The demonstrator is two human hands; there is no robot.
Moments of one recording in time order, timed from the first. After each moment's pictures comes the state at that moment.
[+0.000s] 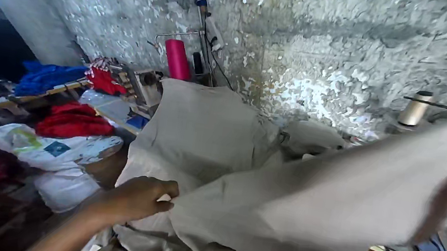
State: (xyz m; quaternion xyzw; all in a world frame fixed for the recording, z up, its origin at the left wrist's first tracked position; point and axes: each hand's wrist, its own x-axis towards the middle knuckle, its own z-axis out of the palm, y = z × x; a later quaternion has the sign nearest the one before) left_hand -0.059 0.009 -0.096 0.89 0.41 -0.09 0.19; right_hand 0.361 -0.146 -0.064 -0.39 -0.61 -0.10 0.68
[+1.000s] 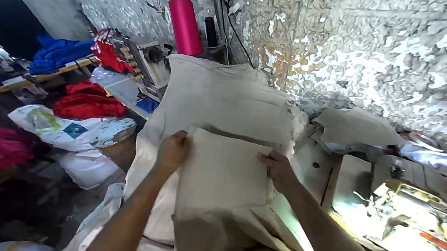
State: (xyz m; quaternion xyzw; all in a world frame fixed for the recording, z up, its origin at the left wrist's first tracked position) left_hand -0.041 0.171 -0.183 0.73 0.59 0.29 0.16; right_hand 0.234 0.122 -0.265 -0.52 -0.35 0.56 0.54
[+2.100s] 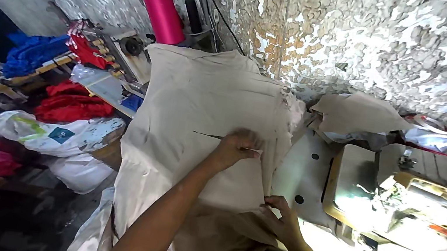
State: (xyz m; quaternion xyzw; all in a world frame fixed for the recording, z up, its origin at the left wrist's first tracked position) left_hand 0.081 0.188 -0.207 0.86 0.33 0.18 0.34; right_hand 0.231 0.021 -0.391 -0.50 -0.59 0.26 0.58
